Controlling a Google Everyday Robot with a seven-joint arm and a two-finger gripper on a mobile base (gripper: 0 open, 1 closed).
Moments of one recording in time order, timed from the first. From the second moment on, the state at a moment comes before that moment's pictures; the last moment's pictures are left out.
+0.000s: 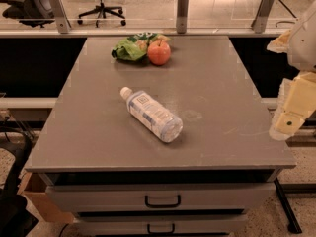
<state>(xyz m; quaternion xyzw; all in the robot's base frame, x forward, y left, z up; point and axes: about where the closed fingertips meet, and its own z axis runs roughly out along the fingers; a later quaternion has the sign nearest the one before) 0.438 -0.215 0.984 -0.60 0.78 -0.04 0.17</state>
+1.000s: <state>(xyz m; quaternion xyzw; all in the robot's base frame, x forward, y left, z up) 0.450 -0.158 0.969 -0.60 0.77 0.01 0.20</state>
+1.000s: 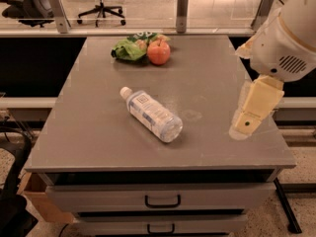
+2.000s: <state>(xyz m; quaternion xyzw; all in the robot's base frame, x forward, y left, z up) 0.484 -0.037 0.931 -0.56 0.81 0.08 0.14</state>
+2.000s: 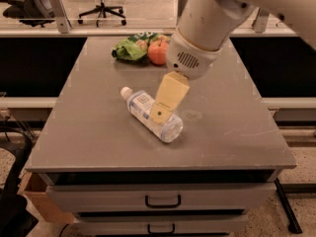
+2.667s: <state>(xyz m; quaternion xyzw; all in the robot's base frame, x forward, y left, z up) 0.475 -0.028 0.935 -0.56 0.82 0.05 0.12</state>
